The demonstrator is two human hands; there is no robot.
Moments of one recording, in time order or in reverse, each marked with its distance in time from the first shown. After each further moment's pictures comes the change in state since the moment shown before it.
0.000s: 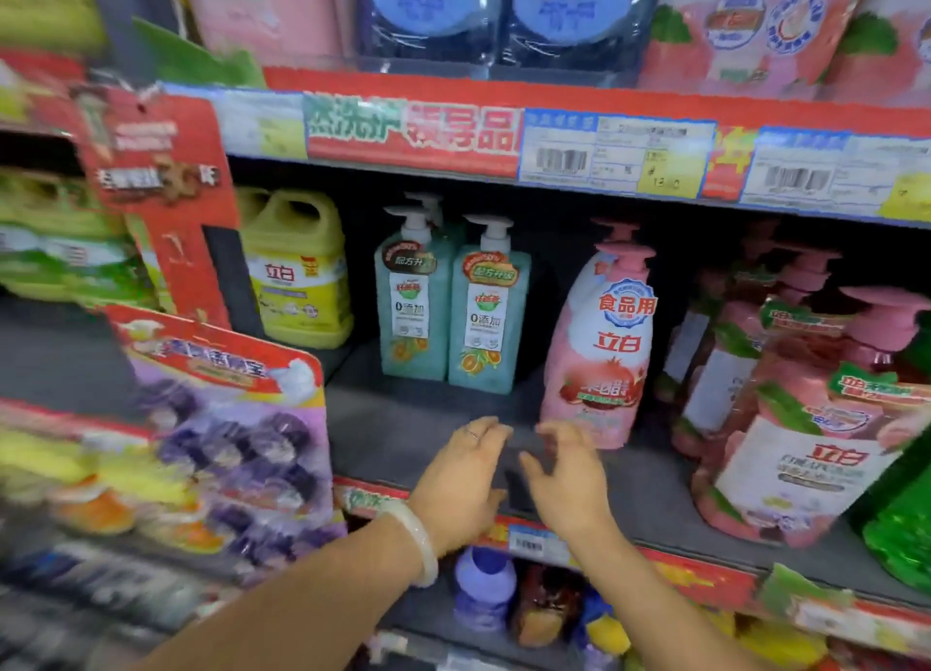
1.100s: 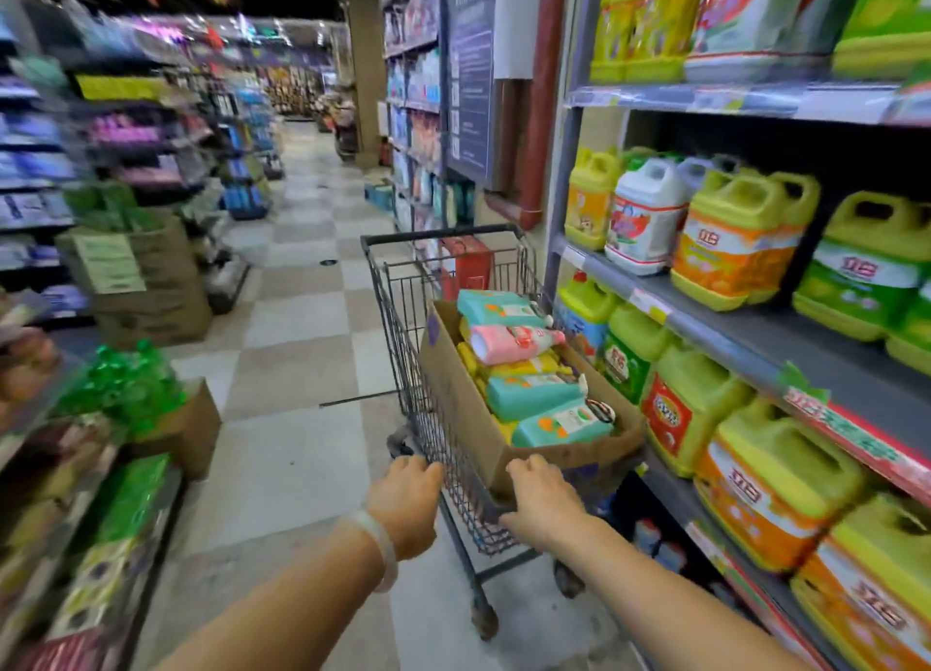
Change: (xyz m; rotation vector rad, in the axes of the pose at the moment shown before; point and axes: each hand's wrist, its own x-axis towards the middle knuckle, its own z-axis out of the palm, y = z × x) left_hand -0.674 -0.429 -0.285 0.361 -0.014 -1.285; right_hand -0.374 -0.551 0.508 -0.498 -1.065 -0.989
